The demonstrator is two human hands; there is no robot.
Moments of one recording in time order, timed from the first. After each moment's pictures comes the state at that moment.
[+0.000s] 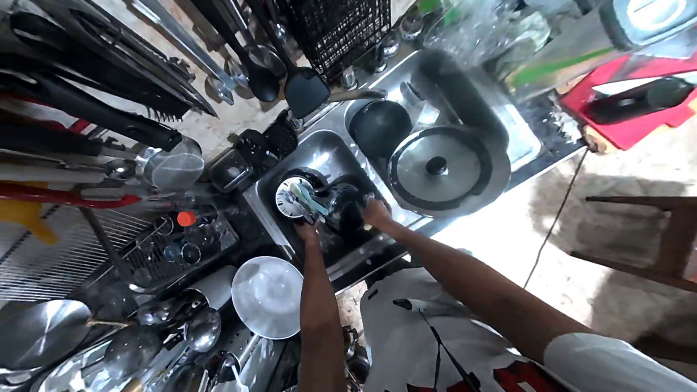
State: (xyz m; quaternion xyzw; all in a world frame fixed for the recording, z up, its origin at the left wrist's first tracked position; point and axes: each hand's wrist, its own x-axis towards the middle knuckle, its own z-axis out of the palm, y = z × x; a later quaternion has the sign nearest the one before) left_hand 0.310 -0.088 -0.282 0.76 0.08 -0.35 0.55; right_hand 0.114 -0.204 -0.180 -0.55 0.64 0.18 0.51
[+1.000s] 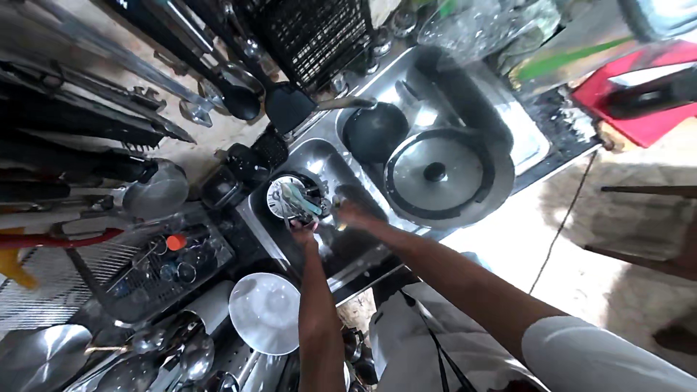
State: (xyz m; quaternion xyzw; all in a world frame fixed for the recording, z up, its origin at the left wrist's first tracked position) left_hand 0.306 -0.116 -0.288 0.81 0.05 -0.33 0.48; right_hand 0.160 -0.229 -0.229 -0.50 0.55 0.09 0.66
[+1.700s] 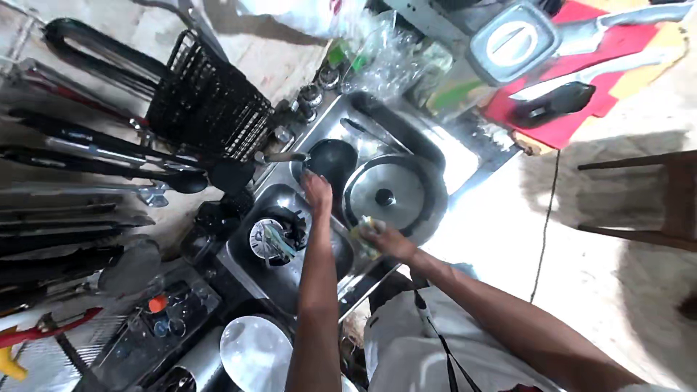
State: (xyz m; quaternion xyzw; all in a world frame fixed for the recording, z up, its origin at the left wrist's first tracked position) left_hand 0.151 -0.376 -0.192 0.85 -0.49 -0.21 0.06; right_hand -0.057 -0.247 -0.153 -0.38 0.56 -0.10 0.73
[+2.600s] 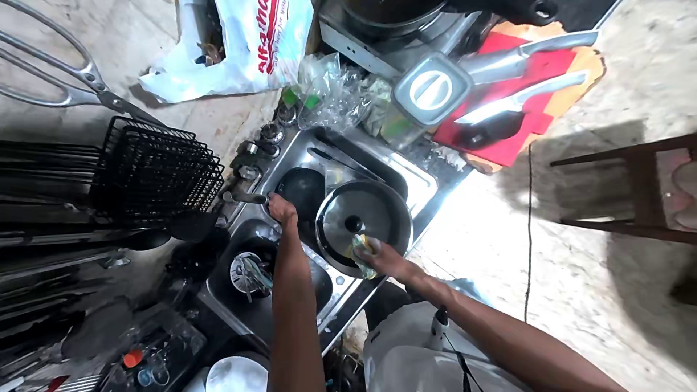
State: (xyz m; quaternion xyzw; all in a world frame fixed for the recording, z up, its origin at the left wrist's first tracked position) left_hand 0.162 -0.440 -0.241 0.91 -0.39 -0.15 -0.07; right_hand -0.128 -0.268 -0.156 -0.40 0.56 -0.09 0.72
